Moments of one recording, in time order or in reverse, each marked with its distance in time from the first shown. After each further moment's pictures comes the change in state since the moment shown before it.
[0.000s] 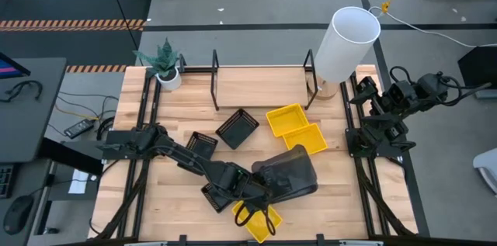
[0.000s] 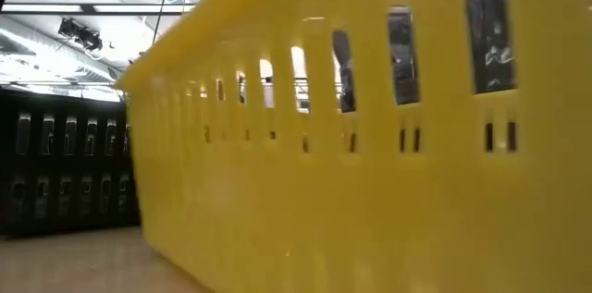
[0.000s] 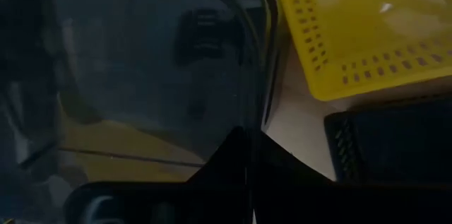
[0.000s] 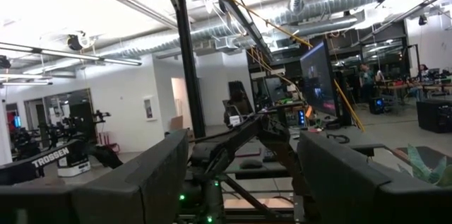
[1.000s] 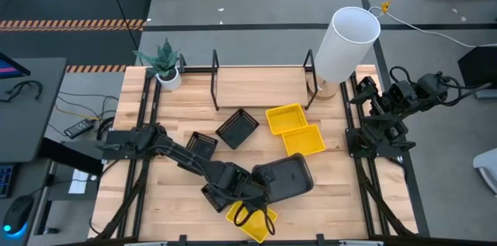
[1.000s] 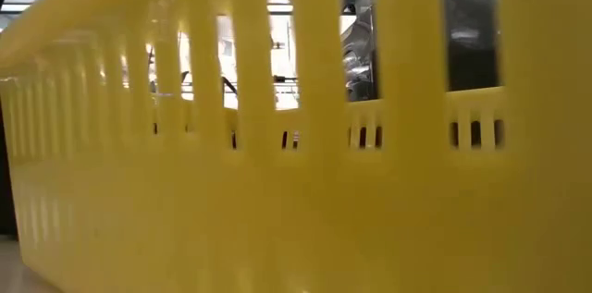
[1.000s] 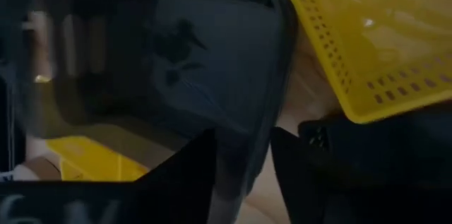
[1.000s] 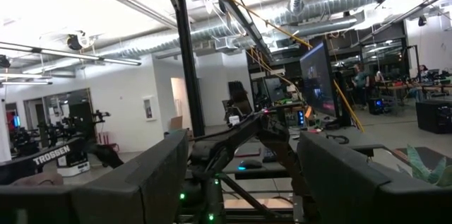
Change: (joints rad) left arm -0.001 -0.010 0.000 -0.030 0.033 -0.114; right arm 0.000 0.000 0.000 0.000 0.000 -0.003
